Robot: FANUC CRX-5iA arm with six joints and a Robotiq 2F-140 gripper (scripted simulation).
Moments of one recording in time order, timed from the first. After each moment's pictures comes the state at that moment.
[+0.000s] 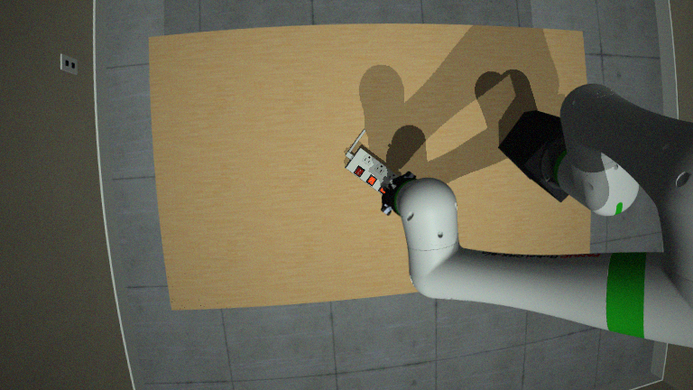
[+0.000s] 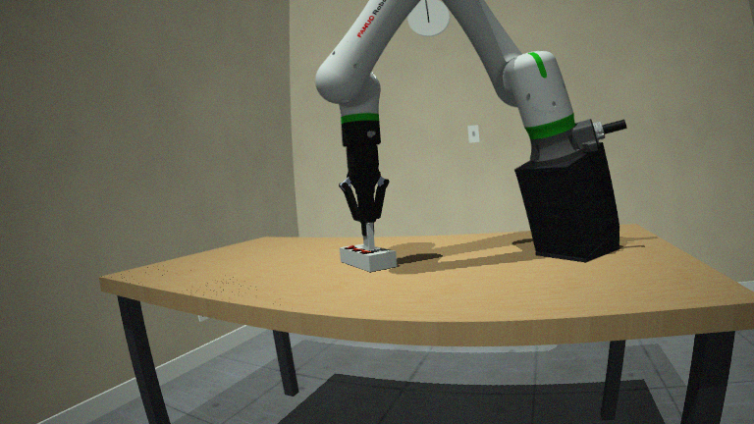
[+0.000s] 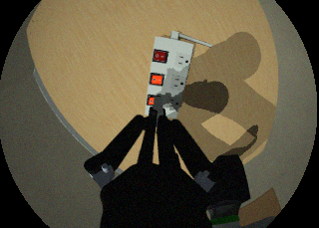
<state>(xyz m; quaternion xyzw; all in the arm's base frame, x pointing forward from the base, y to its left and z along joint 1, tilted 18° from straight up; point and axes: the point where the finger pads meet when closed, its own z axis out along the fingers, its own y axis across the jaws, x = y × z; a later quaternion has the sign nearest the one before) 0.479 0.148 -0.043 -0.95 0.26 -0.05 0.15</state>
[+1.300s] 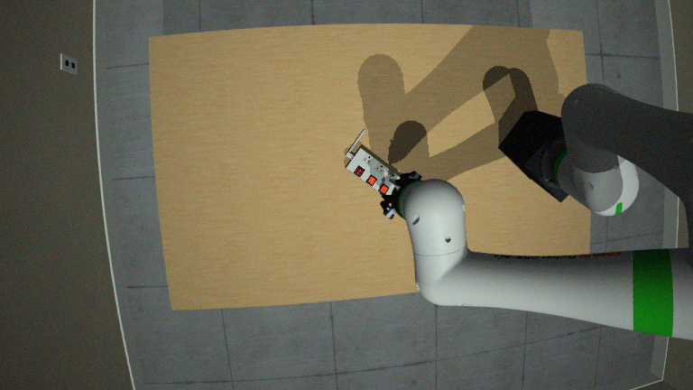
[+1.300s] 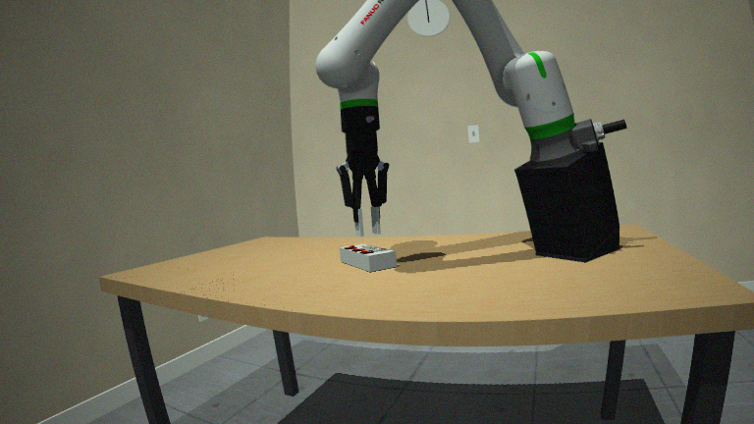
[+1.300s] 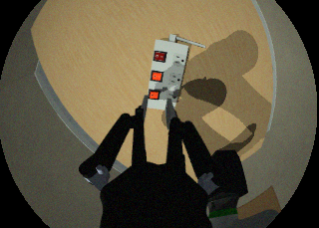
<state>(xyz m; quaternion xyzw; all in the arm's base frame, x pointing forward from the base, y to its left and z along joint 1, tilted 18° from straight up) 0.473 0.139 -0.009 -0.95 0.26 -0.05 0.15</state>
